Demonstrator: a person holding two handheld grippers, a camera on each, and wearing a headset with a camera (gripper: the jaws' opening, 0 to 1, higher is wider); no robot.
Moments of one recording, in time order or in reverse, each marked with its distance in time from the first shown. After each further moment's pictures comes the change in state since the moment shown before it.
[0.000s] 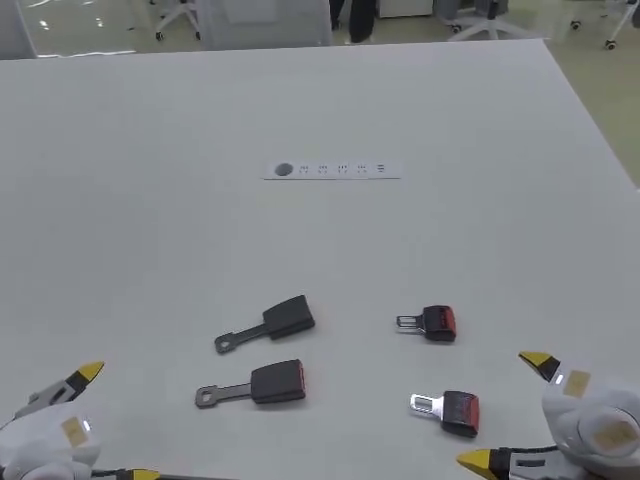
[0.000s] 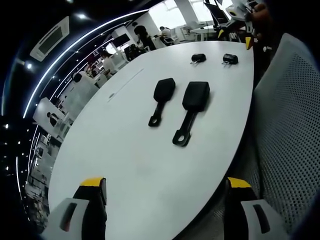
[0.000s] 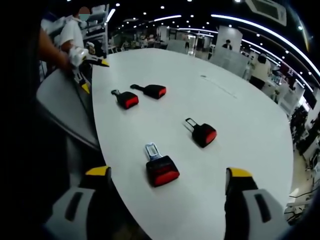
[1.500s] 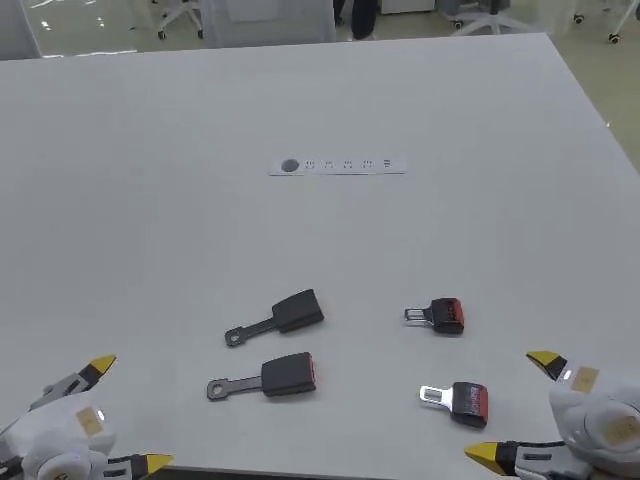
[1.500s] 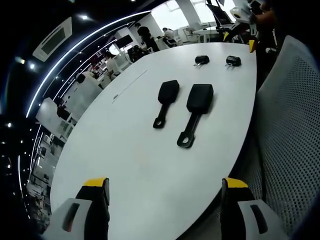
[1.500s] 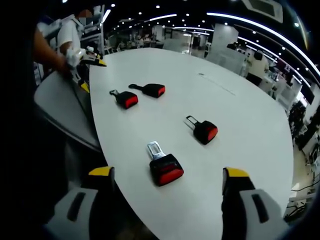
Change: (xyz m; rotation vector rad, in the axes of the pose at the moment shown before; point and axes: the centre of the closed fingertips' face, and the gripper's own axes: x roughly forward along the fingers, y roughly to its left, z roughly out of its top) left arm -0.005 0.007 0.003 -0.005 -0.017 0.038; right arm 0.000 0.008 -0.002 0.036 0.008 -0.019
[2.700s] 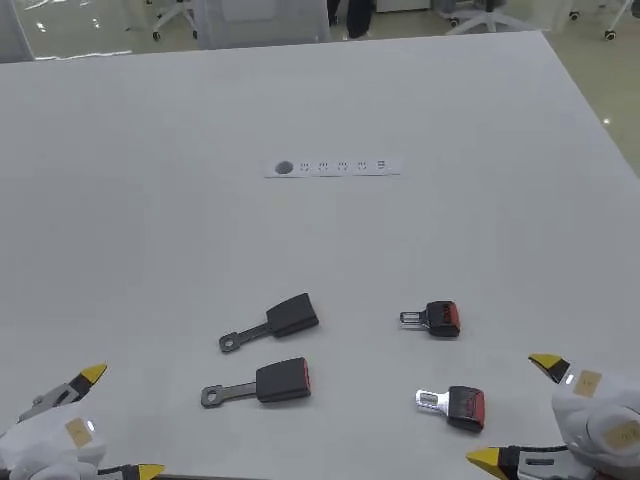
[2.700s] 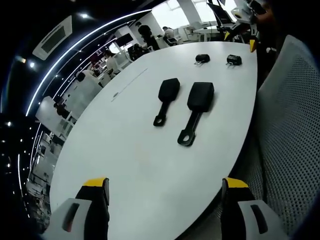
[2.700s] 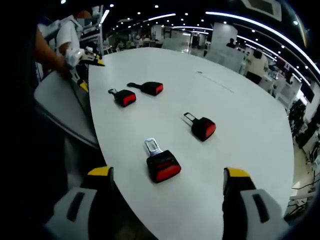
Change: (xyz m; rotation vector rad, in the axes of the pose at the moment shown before) left arm 0.001 0.001 -0.001 -0.008 0.009 -0.001; right arm 0.002 -0.003 -0.008 0.004 0.008 0.005
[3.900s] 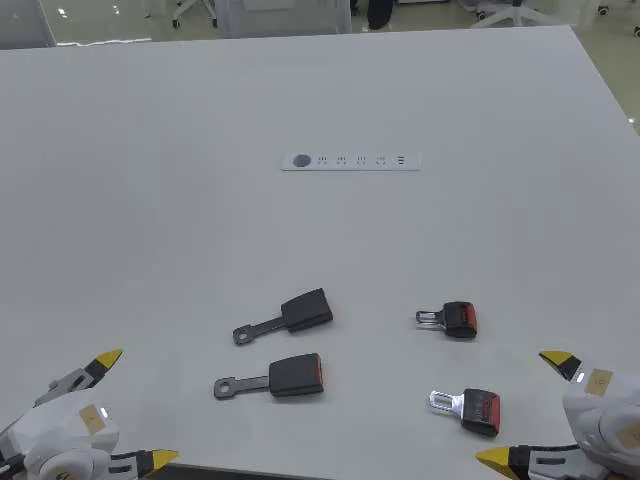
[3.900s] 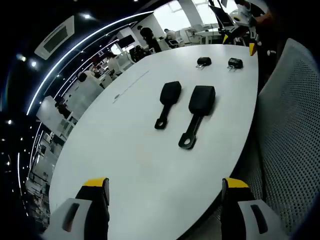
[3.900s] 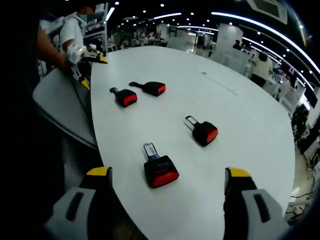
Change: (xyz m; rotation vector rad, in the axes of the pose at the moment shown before) left arm 0.001 -0.001 0.001 -0.003 -0.006 -0.008; right arm 0.002 -0.004 0.007 -0.020 0.007 0.017
